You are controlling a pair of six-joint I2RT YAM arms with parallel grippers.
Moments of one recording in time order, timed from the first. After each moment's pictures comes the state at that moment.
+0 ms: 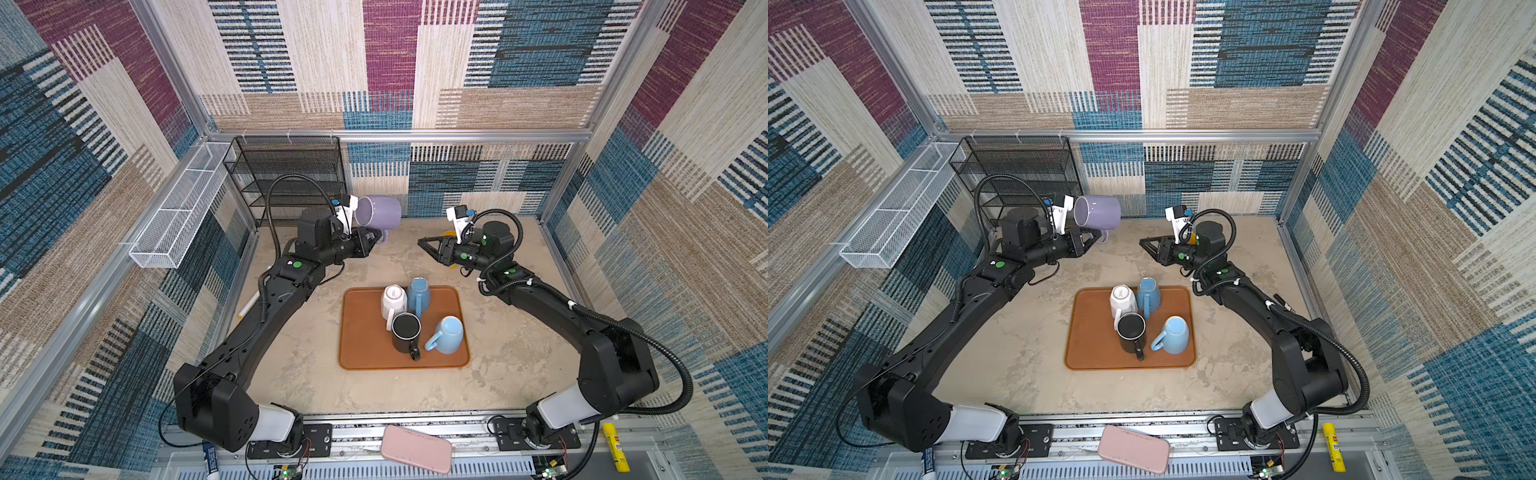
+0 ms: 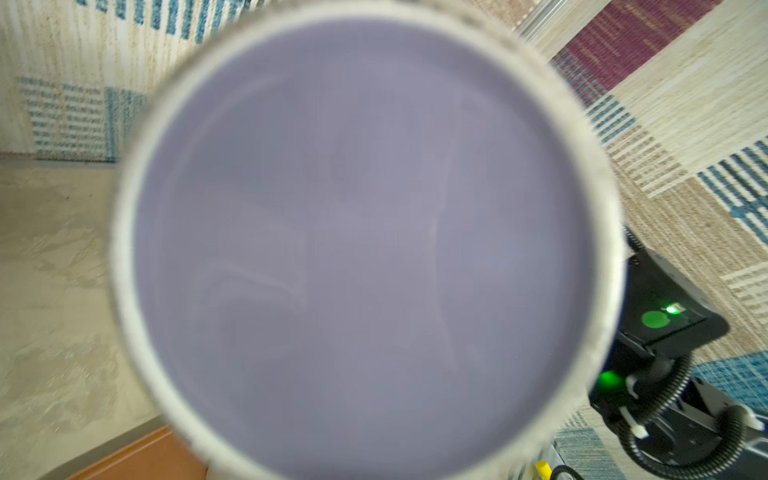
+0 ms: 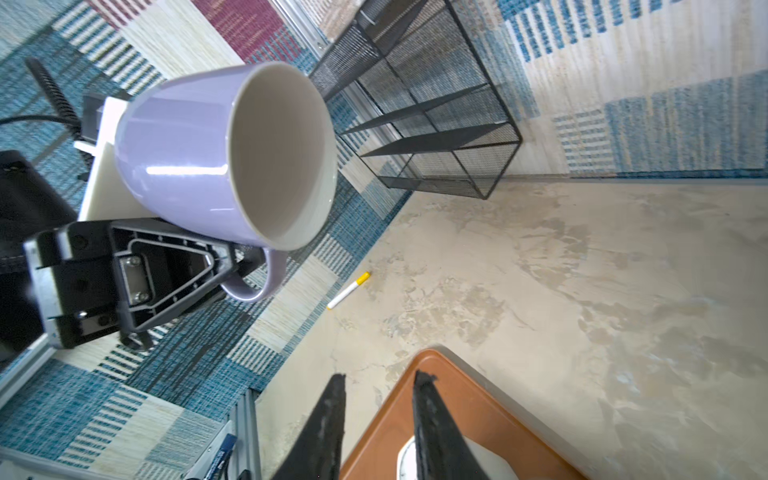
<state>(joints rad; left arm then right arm) -0.35 1.40 1.32 -0.21 0.49 -0.48 0.37 1.53 1.07 0.35 -0.70 0.61</state>
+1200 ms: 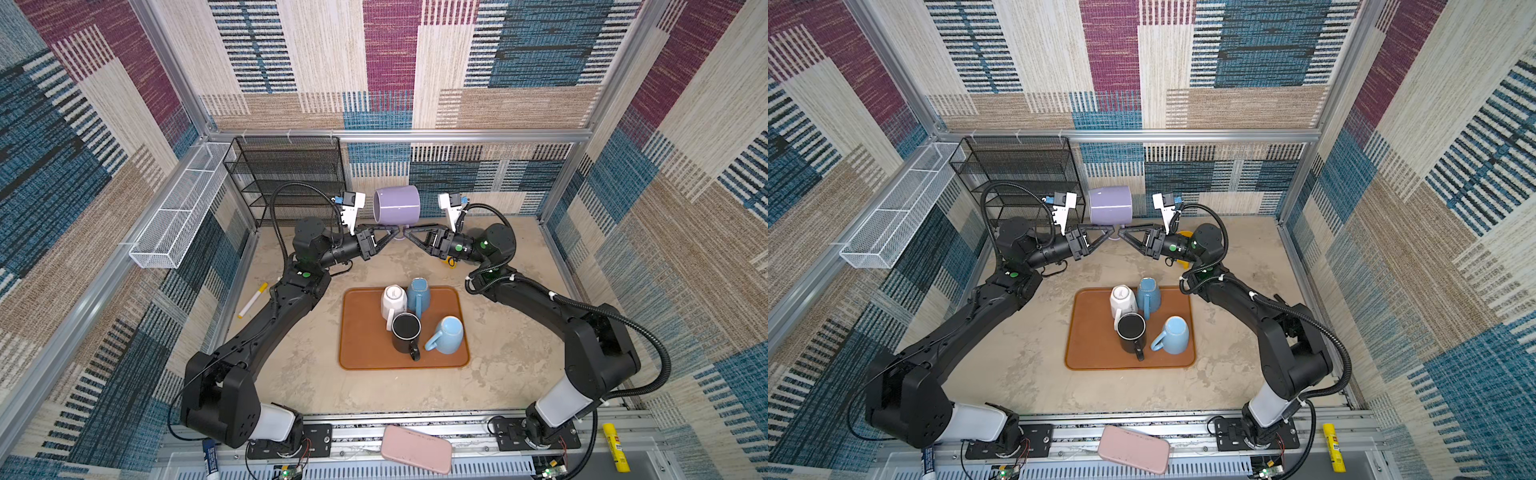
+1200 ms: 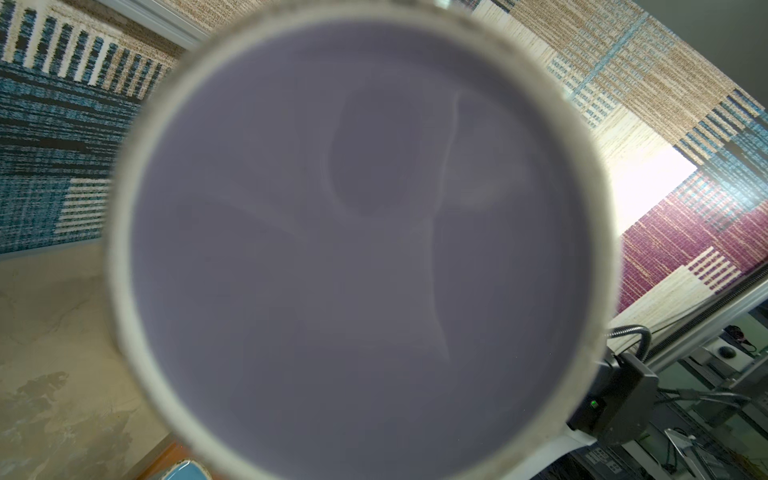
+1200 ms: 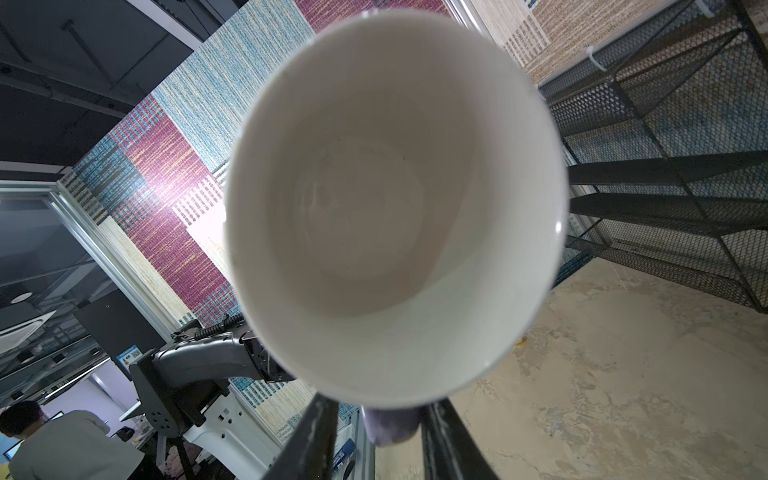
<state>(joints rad) -0.36 1.43 1.15 0.44 0.85 -0.74 0.44 1.63 1.14 0.92 -0.91 0.99</state>
